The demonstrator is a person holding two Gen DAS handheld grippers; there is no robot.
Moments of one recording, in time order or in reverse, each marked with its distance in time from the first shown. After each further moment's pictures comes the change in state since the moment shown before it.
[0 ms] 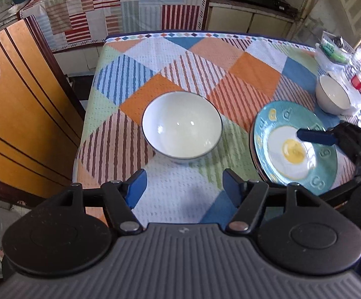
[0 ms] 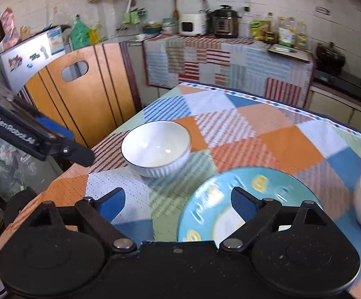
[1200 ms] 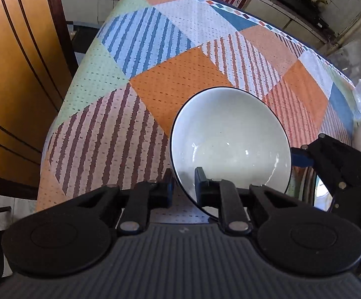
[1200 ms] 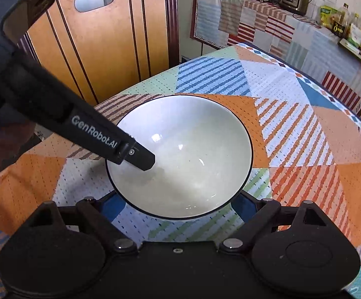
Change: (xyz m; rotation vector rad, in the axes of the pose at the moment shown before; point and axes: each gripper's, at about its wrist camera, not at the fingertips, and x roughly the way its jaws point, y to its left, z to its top) left arm 0.124 0.062 0.021 -0.270 0.112 -0.060; right arm 0.129 0.021 0.041 -0.203 0.218 0.124
